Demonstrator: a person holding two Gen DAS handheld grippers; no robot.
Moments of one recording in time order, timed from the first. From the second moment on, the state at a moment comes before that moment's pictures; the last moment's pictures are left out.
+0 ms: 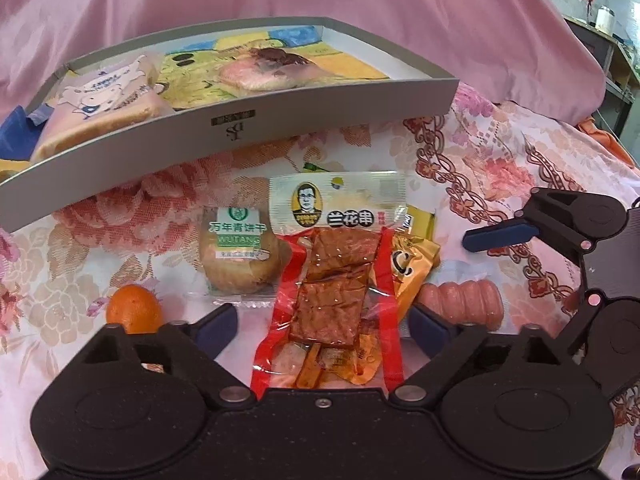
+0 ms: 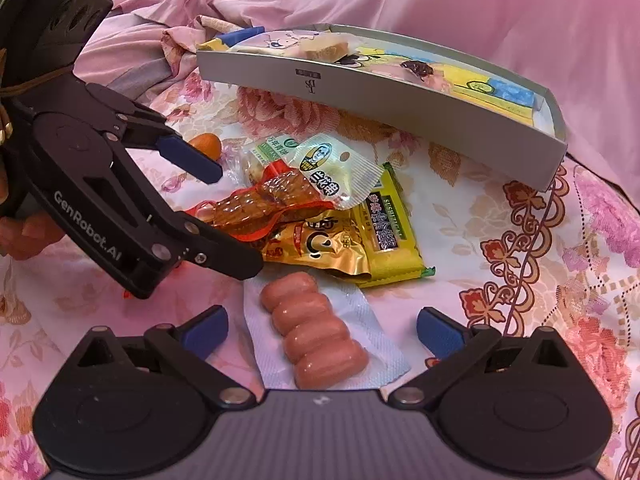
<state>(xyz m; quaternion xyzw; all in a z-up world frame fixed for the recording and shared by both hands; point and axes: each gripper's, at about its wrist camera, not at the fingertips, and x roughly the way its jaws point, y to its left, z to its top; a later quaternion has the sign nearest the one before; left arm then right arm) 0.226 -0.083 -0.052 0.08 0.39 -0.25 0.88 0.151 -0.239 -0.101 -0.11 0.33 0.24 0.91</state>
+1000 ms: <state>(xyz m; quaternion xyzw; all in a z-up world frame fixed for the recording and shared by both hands) 0.125 0.004 -0.046 -0.03 0.46 -0.14 0.88 0.082 -0.205 -0.086 -0.02 0.38 0.20 0.90</state>
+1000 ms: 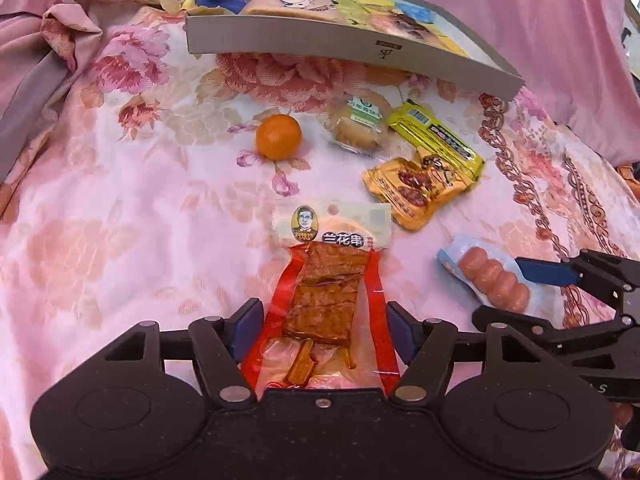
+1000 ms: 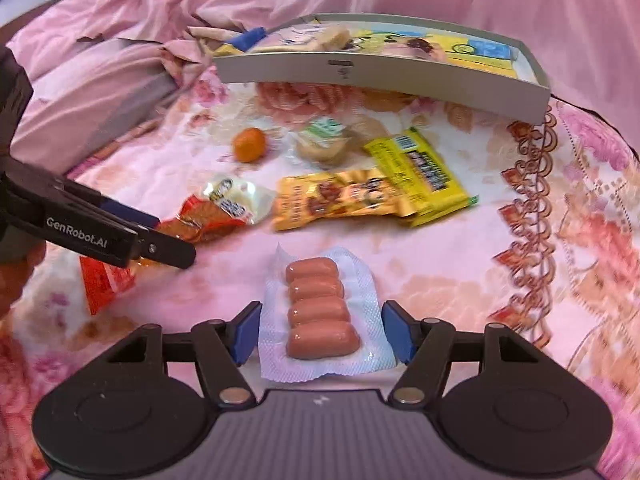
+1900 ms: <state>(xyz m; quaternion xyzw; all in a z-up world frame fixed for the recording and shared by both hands) 0.129 -0.007 -0.056 0.05 0.41 -0.22 0.89 0.070 -0.182 -0.105 -0.01 0.32 0.16 0.94</state>
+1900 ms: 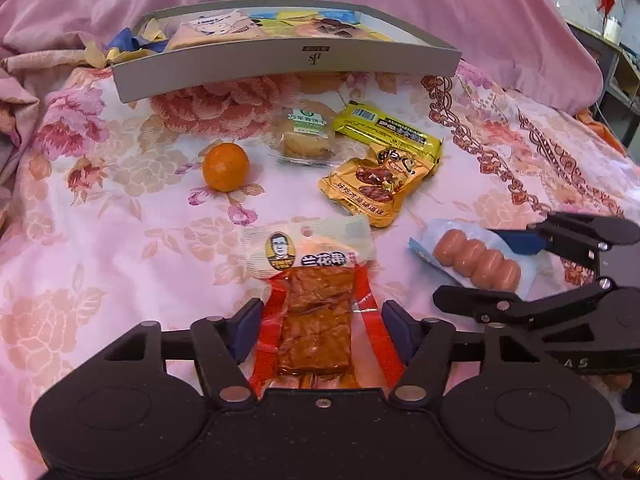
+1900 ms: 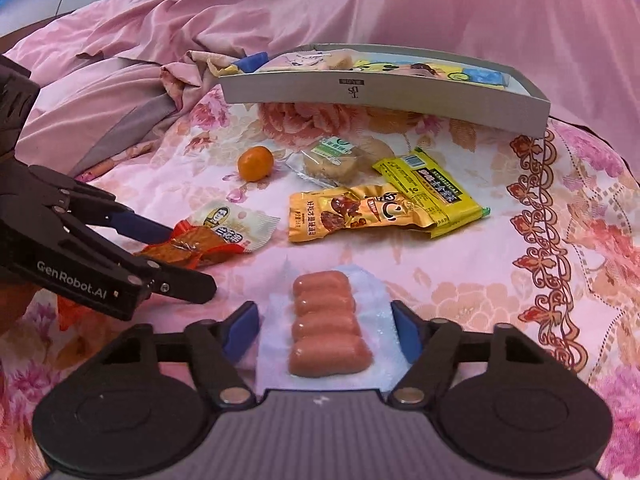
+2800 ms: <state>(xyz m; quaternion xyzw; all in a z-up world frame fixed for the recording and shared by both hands) 0.124 0.001 -0.046 0.02 0.40 -0.19 0.90 0.055 -0.160 -0.095 -0.05 0.31 0.11 0.94</state>
